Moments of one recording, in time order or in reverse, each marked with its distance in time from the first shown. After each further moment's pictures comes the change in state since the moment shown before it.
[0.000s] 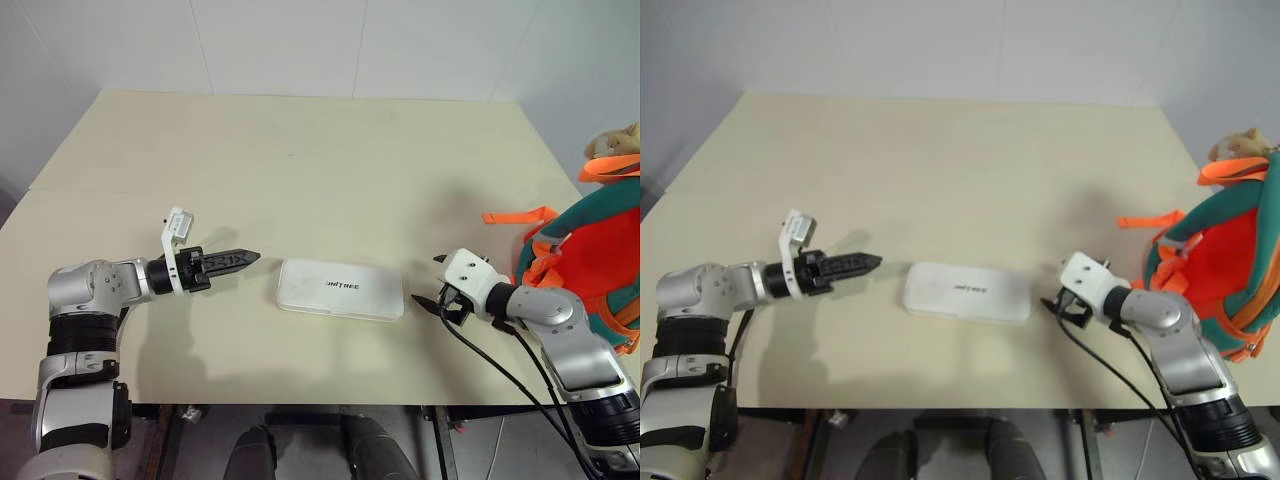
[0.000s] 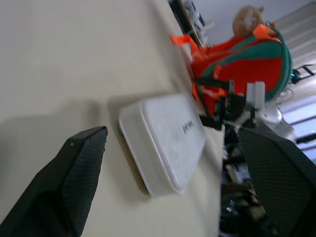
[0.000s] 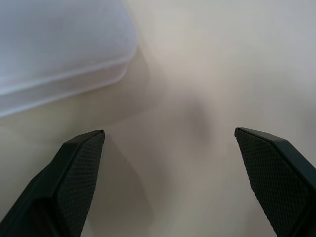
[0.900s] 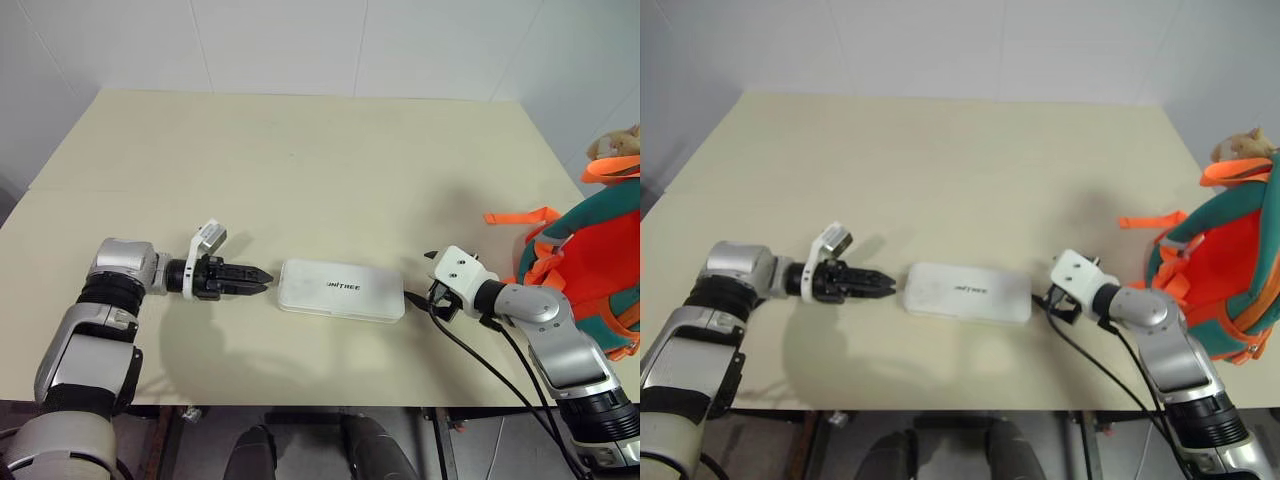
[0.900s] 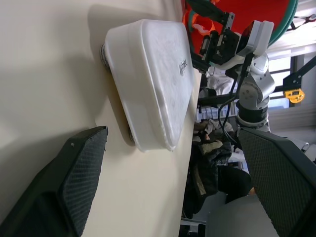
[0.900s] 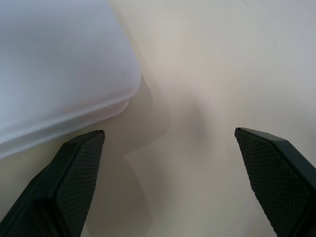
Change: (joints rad) left arm -0.242 0.017 -0.403 0.356 0.196 -0.066 -0.350; right arm -0.013 0.038 0.011 -0.001 -0.007 0.002 -0.026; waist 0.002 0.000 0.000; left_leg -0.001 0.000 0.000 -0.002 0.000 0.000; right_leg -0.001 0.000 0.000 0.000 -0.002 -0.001
